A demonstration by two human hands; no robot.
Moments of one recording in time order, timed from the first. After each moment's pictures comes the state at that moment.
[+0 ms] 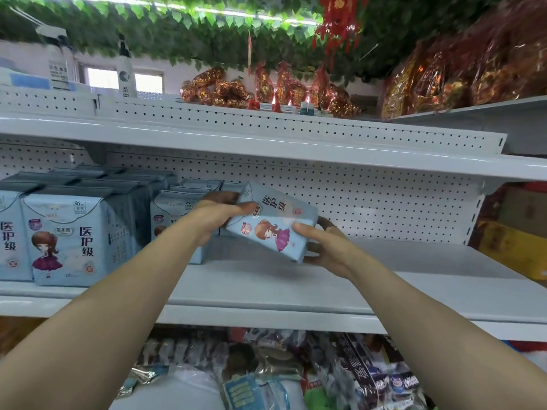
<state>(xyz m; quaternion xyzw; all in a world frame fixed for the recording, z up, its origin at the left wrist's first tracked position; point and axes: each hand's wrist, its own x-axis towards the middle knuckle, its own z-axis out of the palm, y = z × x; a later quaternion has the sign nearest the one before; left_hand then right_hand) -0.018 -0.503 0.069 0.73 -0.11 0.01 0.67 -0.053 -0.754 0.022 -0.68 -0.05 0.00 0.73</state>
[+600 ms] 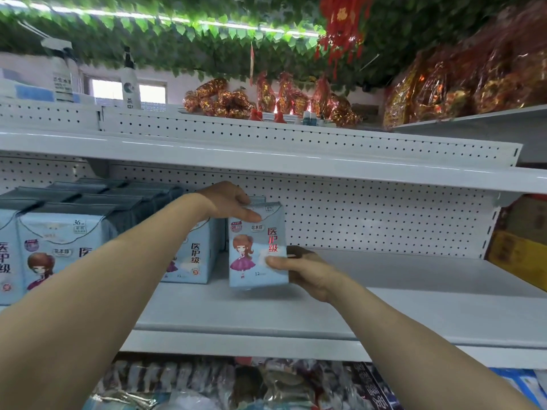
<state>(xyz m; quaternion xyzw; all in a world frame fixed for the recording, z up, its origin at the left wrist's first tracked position) 0.027 -0.482 0.128 0.94 -0.20 0.02 0.26 -0.021 -0.703 0.001 -0.71 -0.08 0.07 0.69</state>
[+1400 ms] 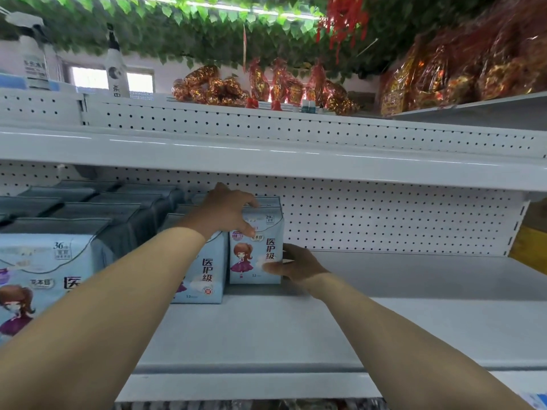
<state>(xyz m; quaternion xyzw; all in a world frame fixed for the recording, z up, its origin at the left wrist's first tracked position) 0.114 -0.464 0.096 0.97 -0.21 0.10 0.11 0.074 -0.661 -0.020 -0.84 -0.03 -0.03 0.53</state>
